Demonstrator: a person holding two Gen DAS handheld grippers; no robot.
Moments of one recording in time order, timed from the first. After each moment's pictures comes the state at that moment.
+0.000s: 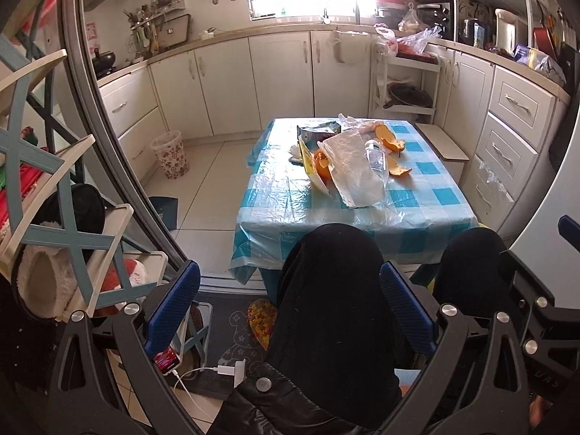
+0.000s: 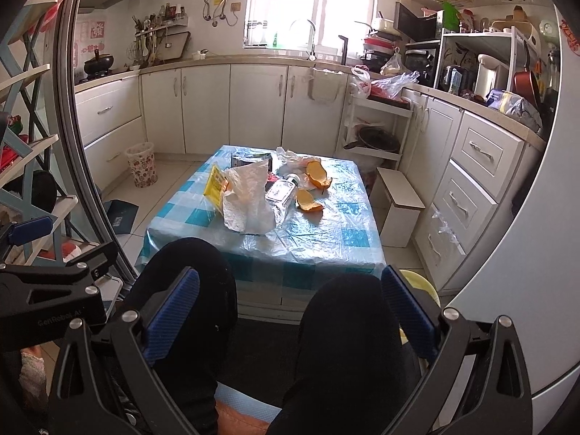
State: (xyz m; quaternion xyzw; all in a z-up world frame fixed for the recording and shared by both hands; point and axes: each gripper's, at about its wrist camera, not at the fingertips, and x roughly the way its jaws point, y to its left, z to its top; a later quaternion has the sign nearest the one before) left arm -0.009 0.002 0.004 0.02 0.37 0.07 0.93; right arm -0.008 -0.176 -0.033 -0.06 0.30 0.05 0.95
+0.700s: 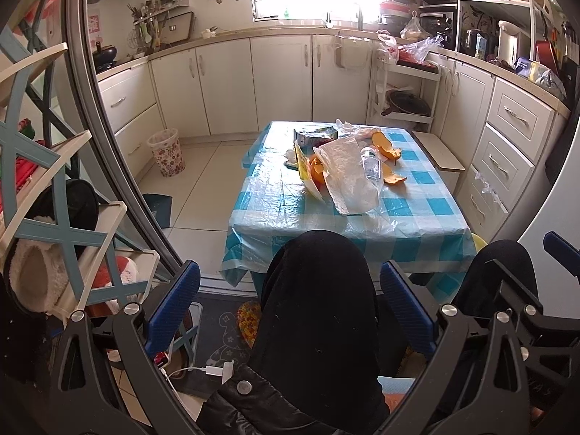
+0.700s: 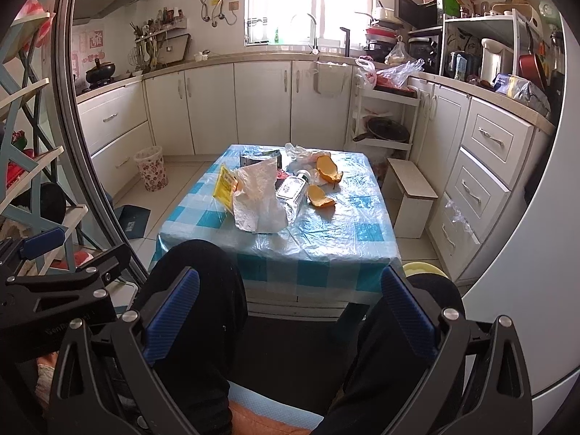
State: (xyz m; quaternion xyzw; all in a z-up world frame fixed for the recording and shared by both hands) left arm -0.004 0.001 0.009 -0.01 0.36 0.07 0.93; right arm -0.001 -0.179 -0.033 -0.03 0.32 0.07 0.95
